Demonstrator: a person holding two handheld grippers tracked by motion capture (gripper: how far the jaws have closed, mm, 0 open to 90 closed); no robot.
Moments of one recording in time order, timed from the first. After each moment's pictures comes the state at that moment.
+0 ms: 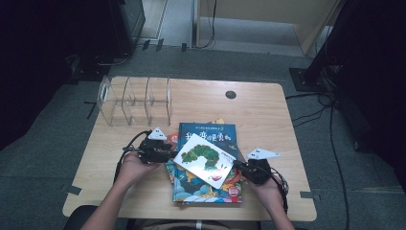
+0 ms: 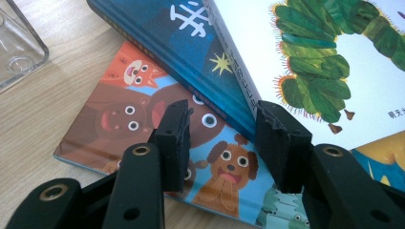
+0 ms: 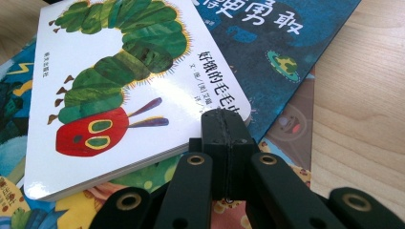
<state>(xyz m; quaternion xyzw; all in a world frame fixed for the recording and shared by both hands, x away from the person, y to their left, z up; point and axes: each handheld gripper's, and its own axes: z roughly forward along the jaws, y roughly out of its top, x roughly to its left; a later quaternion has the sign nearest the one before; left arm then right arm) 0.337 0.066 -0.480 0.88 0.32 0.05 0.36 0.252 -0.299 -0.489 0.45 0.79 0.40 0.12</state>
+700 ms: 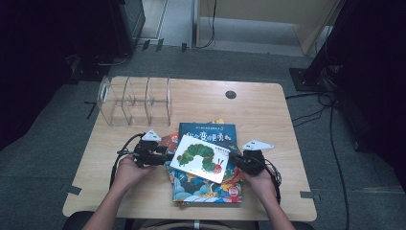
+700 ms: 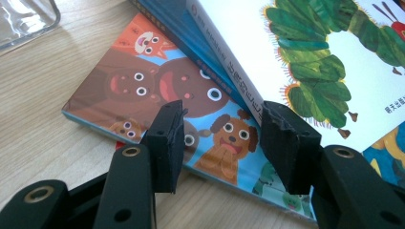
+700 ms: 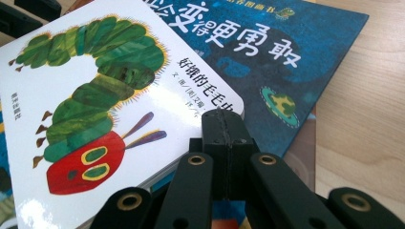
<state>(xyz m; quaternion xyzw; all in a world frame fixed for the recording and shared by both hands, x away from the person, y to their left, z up) 0.328 0.080 -0.482 0.86 0.36 0.03 0.37 0.280 -0.288 -0.491 0.46 0.78 0.41 0.12</state>
